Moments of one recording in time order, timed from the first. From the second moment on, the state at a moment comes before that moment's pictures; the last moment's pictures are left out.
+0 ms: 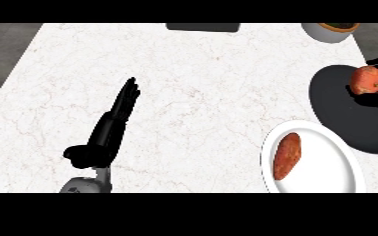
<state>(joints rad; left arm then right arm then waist) -0.06 0.03 -0.16 -1.56 -0.01 0.01 -0.10 -0.60 -0.58 -0.43 -0.51 0.50 -0.27 -0.62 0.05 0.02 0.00</state>
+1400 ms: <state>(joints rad) -0.06 0.04 -0.14 -1.57 0.00 0.01 -0.09 -0.67 -0.77 -0.59 -0.14 0.32 0.39 -0.79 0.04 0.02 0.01</state>
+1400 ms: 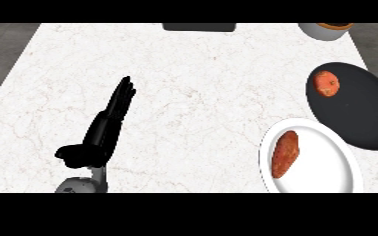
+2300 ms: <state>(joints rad) -0.02 0.03 -0.15 -1.58 -0.01 0.02 -0.11 -0.45 -0.83 -0.52 -0.27 0.30 0.48 -0.87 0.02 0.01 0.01</state>
